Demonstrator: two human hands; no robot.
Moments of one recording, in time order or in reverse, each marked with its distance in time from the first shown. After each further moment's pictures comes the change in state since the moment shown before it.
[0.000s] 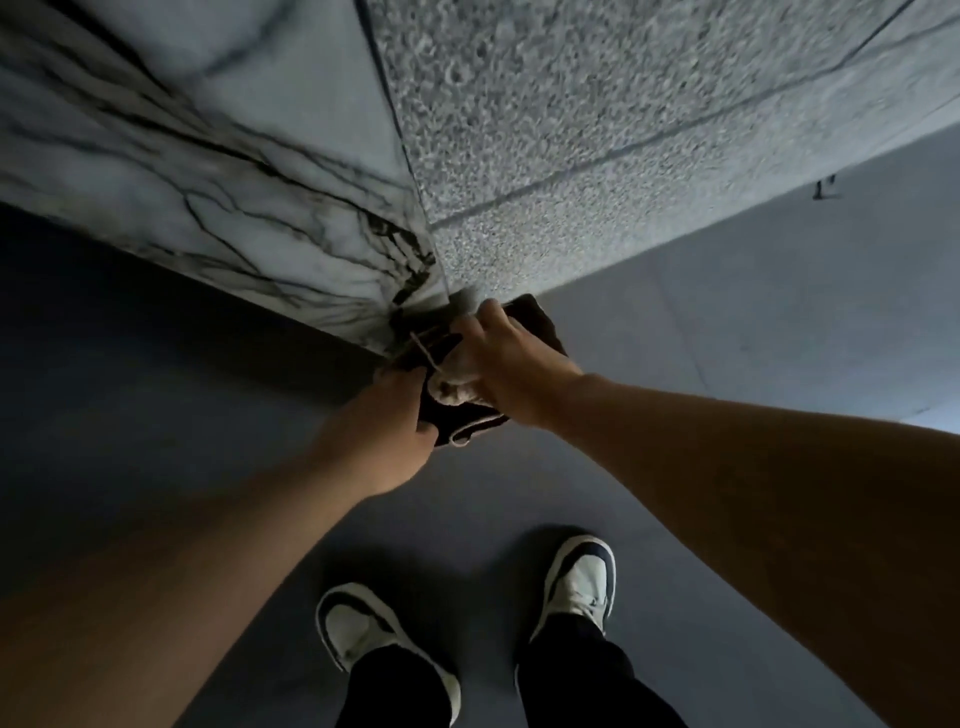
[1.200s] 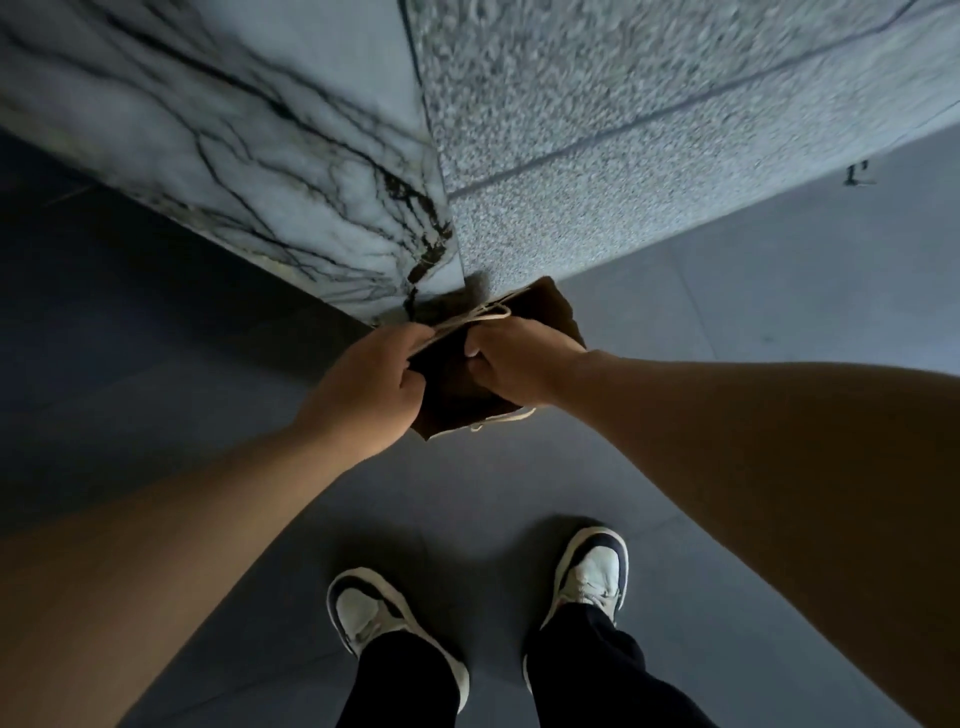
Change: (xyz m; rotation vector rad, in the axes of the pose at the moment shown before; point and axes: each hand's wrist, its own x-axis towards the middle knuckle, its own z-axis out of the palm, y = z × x) left_hand -0.006 -0.010 -0.017 -0.247 0.159 0.038; right_hand 0.010 -0.006 0.006 0.088 -0.112 0.070
